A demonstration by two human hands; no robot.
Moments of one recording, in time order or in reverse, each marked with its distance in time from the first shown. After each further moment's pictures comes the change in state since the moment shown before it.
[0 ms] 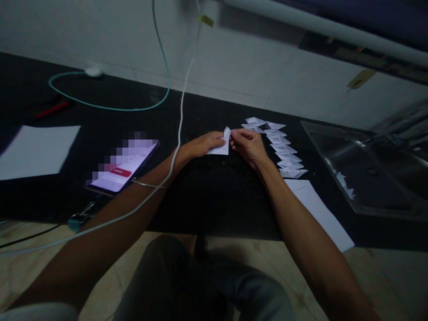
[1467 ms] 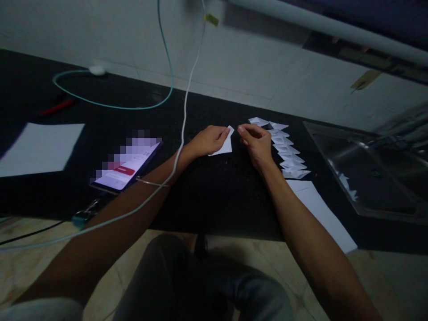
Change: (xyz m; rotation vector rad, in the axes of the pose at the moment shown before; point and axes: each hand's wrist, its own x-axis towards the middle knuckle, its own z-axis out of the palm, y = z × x) left_hand 0.006 0.009 0.005 0.486 0.183 -0.089; right_hand 0.008 0.008 -0.007 -0.146 0.185 -0.291
